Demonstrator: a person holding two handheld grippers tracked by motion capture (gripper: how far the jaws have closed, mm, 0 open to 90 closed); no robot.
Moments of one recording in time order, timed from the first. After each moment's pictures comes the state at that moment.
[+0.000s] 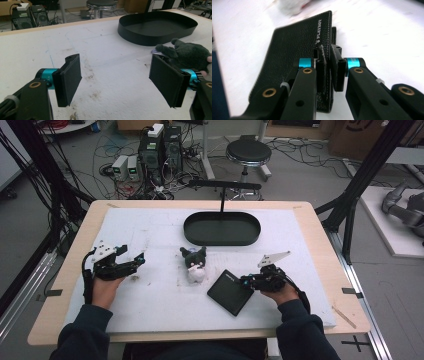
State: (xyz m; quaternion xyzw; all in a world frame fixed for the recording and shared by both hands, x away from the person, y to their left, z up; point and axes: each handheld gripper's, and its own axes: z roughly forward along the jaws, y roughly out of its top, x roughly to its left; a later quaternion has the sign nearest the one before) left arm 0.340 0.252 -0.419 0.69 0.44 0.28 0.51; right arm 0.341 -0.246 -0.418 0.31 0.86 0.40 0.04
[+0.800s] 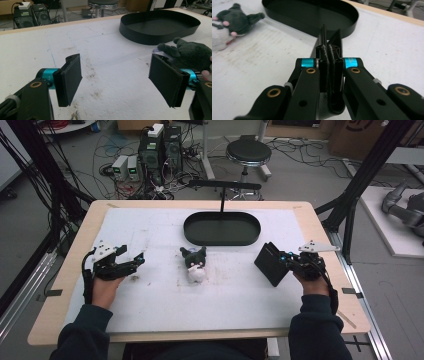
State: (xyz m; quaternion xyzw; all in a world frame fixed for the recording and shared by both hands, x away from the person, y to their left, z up) left arm 0.340 0.253 -0.419 0.69 0.44 0.28 0.50; right arm 0.337 -0.320 -0.374 0.42 0.78 0.41 0.23
